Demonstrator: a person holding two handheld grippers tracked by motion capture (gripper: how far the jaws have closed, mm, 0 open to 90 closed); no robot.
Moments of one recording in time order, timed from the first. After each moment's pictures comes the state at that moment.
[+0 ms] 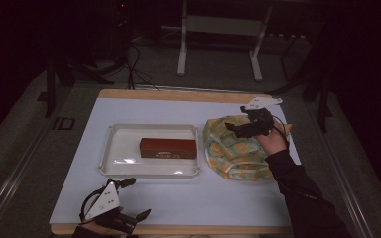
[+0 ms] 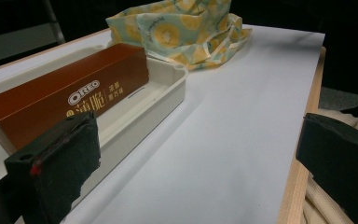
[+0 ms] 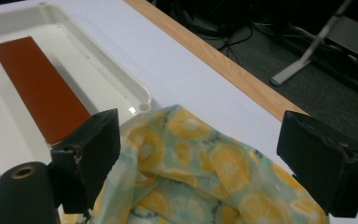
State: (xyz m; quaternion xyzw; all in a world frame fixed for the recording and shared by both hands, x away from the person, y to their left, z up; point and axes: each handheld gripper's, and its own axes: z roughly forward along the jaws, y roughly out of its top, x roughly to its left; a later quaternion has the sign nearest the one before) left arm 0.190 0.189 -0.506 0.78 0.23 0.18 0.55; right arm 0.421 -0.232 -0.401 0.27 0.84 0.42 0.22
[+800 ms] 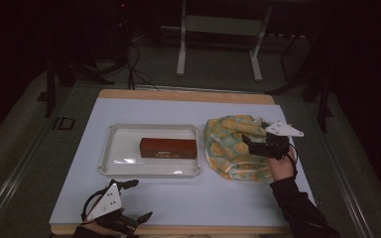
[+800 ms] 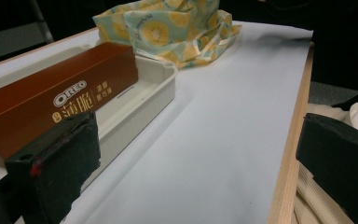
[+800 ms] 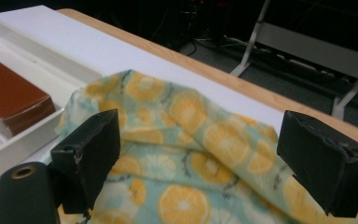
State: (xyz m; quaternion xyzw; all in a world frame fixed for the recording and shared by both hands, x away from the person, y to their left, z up) left arm 0.190 0.186 -0.507 0.79 0.21 0.17 0.54; right arm 0.369 -0.280 -0.446 0.36 0.76 0.45 0.30
